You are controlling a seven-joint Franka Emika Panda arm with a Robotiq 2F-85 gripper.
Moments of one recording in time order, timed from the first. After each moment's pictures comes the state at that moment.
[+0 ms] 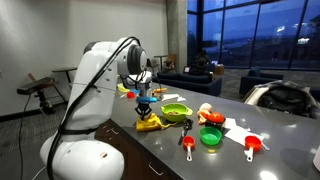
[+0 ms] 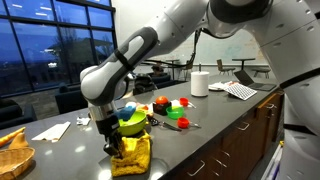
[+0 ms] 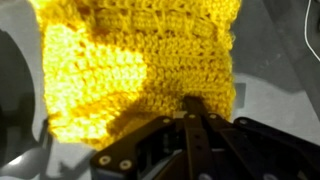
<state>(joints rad) 0.33 0.48 0.31 -1.80 -0.04 2.04 -0.30</state>
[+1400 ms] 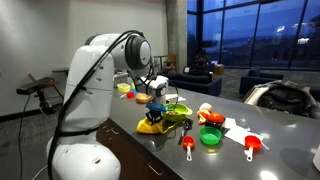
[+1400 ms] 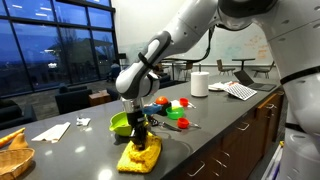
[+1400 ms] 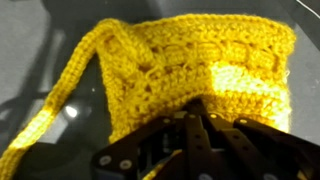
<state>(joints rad) 0.16 0.37 0.27 -2.03 0.13 2.16 -0.29</state>
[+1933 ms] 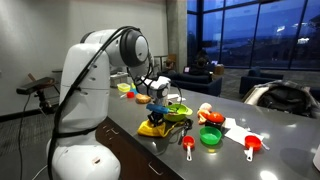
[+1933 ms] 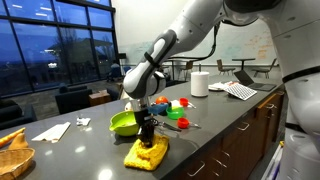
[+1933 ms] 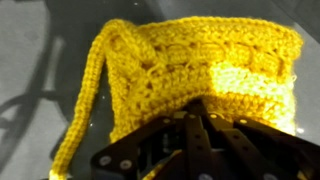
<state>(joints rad) 0.16 0.31 0.22 -2.11 0.13 2.18 -0.23</state>
